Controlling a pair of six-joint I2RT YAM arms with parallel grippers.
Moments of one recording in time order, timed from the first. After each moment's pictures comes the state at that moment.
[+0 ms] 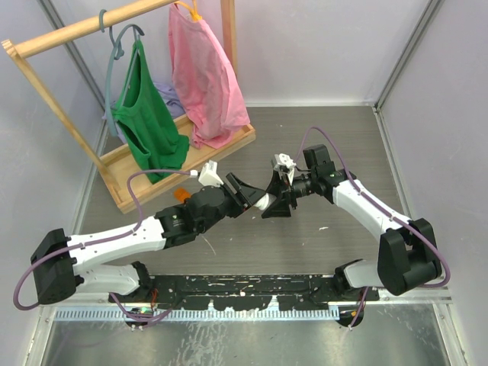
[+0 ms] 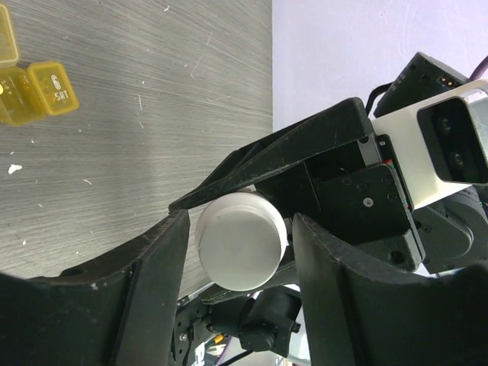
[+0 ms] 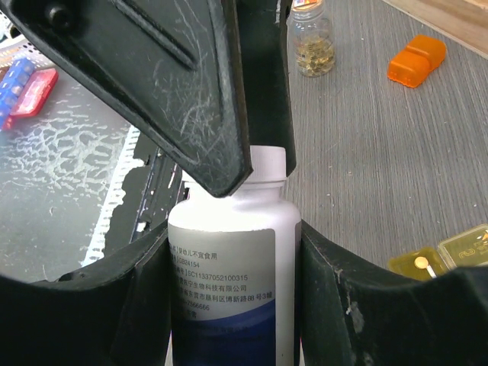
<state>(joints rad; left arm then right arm) -1.08 1.19 0.80 0.07 -0.36 -1.30 0.36 1.34 0.87 -0.39 -1.32 -0.56</state>
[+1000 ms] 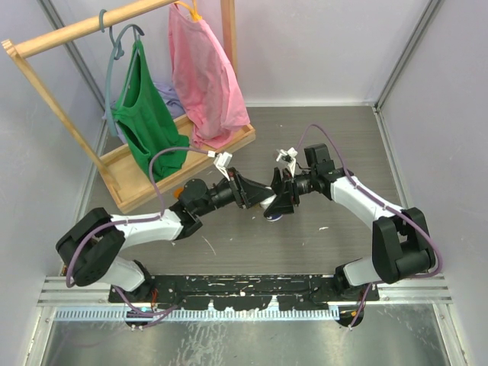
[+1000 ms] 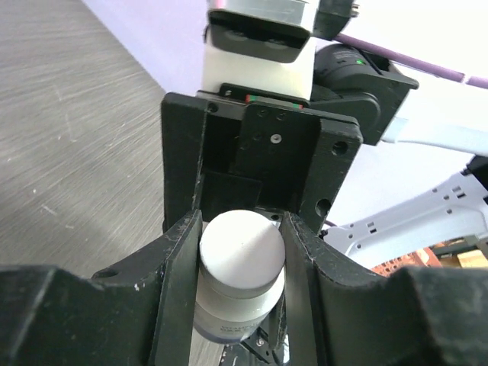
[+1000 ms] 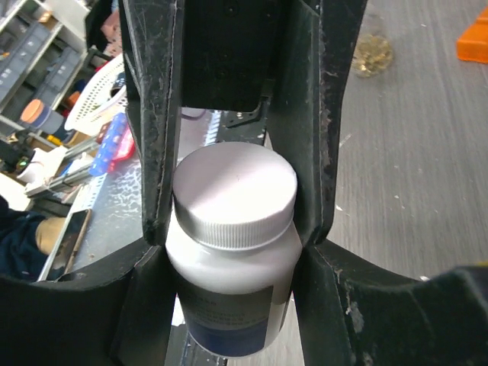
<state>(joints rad) -0.86 1.44 0.62 0.96 0.29 -0.86 0.32 1.42 0.86 -0.30 -1.47 -0.28</state>
